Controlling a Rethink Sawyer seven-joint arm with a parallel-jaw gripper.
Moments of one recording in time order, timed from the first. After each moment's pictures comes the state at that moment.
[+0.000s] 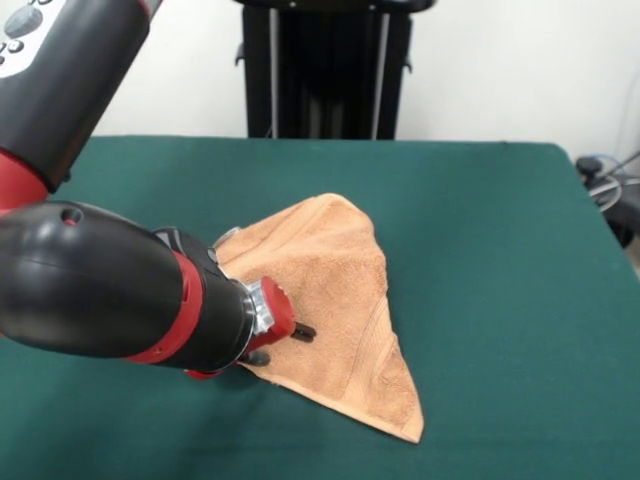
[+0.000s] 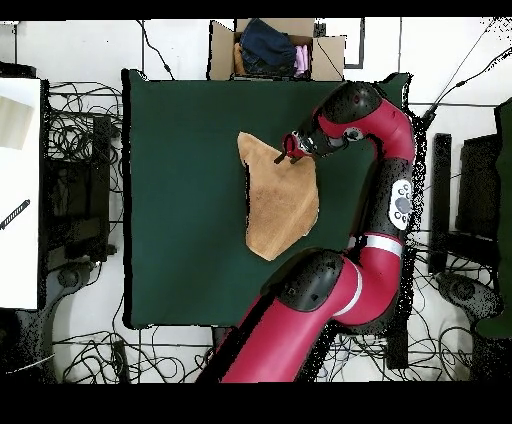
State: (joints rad) arm -0.53 0.13 0.58 0.37 -0.27 1.77 1.13
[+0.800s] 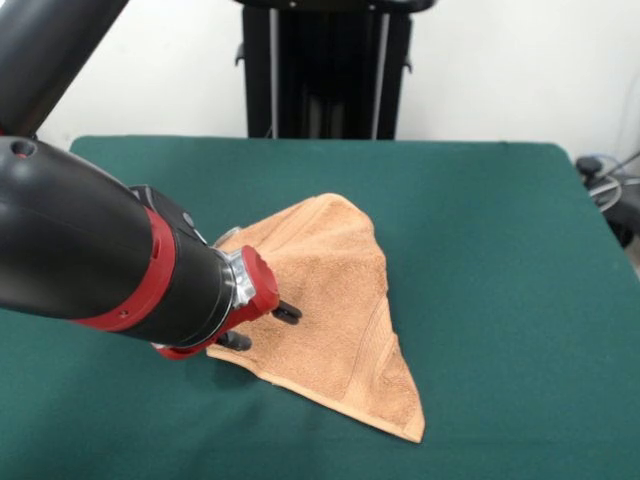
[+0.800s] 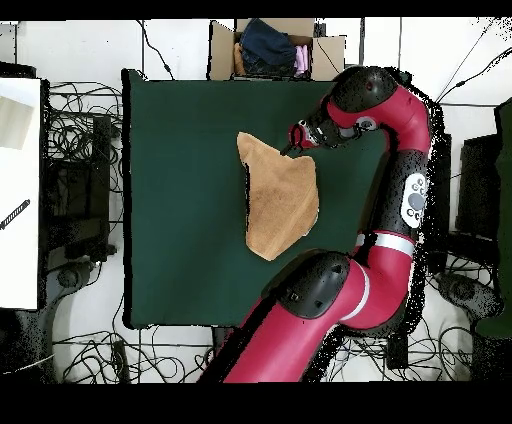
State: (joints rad) arm -0.53 0.06 0.58 0.37 -0.27 1.80 1.13
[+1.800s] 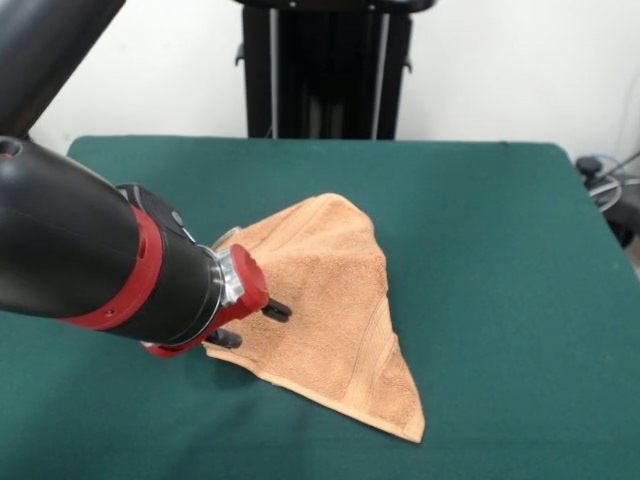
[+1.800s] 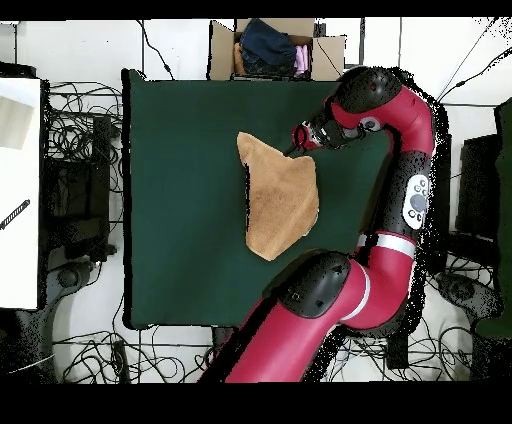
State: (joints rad) arm -0.54 0.07 0.58 0.35 -0.29 1.83 1.10
